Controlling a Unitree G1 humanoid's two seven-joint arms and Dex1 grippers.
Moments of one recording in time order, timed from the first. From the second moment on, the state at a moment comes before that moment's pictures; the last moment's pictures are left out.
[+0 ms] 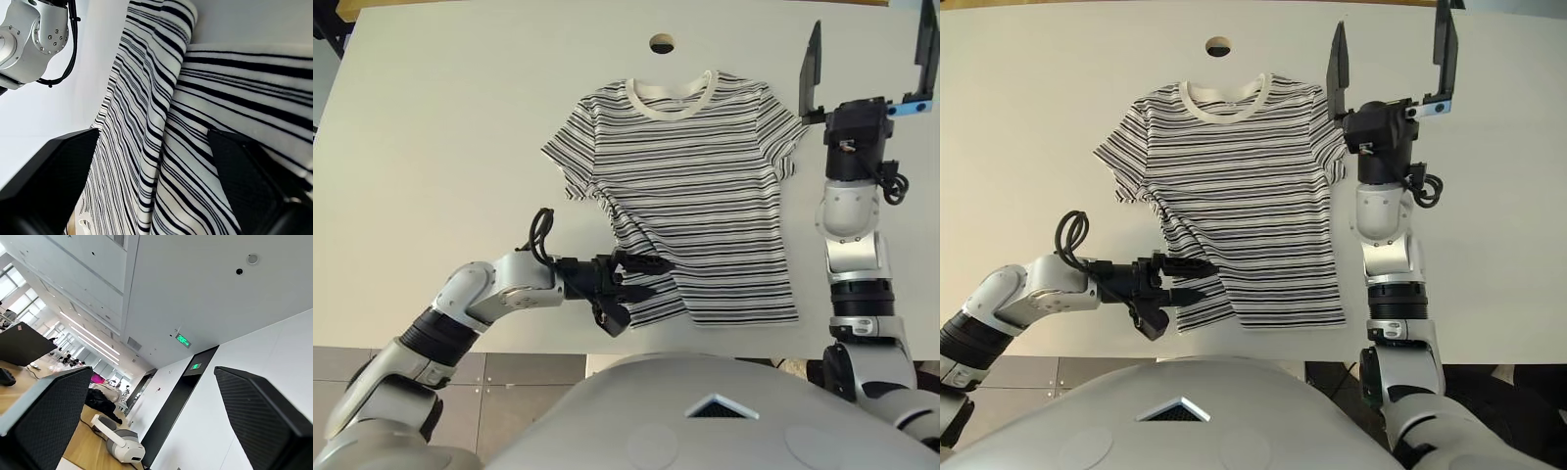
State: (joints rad) left arm 0.01 0.87 -0.54 -0.13 0.61 -0.87 -0.50; right arm -0.17 -0.30 0.01 0.18 -0.47 -0.68 -0.28
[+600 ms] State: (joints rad) left arm 0.41 1.09 -0.23 -0.22 0.49 -0.81 -0.43; right arm -0.18 -0.30 0.02 0.23 -0.49 -0.68 -0.29
